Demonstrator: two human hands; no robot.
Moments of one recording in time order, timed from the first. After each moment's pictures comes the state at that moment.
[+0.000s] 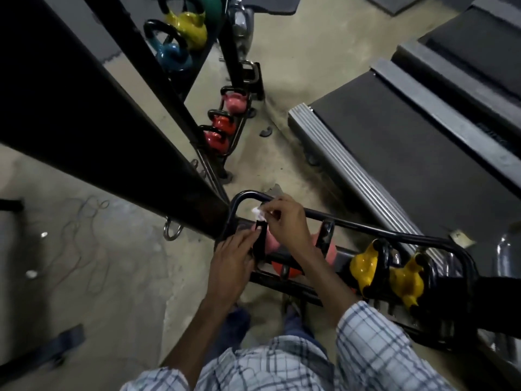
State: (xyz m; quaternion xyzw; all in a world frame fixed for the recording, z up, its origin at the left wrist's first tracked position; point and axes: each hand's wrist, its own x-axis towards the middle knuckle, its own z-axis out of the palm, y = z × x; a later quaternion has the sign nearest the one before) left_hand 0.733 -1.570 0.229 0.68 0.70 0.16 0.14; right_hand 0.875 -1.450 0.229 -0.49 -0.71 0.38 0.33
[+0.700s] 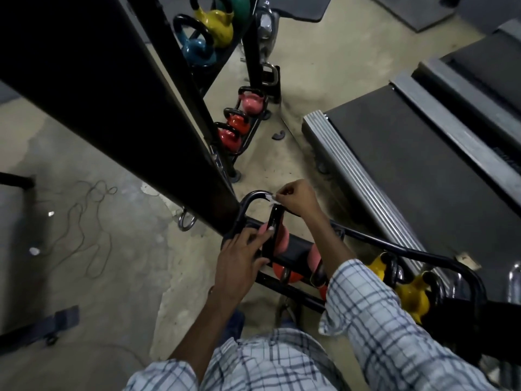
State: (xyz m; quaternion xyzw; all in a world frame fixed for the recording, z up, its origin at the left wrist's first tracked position) left_hand 0.738 -1.572 0.235 0.66 0.72 0.15 0.12; right_hand 0.861 -1.376 0.232 -0.56 -0.69 0.44 0.13
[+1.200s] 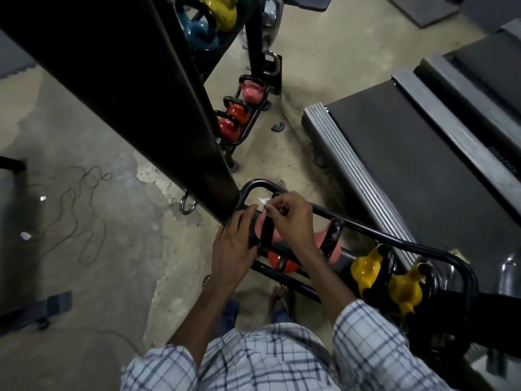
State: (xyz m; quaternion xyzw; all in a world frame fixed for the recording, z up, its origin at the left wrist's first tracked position) left_hand 0.737 -1.571 0.235 0.60 0.77 0.17 0.14; right_hand 0.864 -1.467 0.235 -0.52 -0.68 0.39 0.33
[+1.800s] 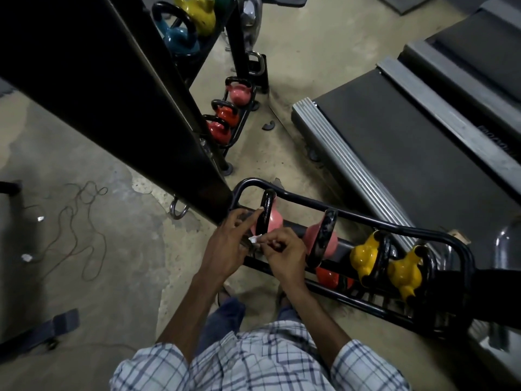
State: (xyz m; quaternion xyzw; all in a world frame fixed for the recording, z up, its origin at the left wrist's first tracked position) left_hand 0.715 -1.565 0.236 0.68 0.70 0.13 0.21; right_hand 0.870 -1.551 0.210 -0.55 -0.51 0.53 0.40
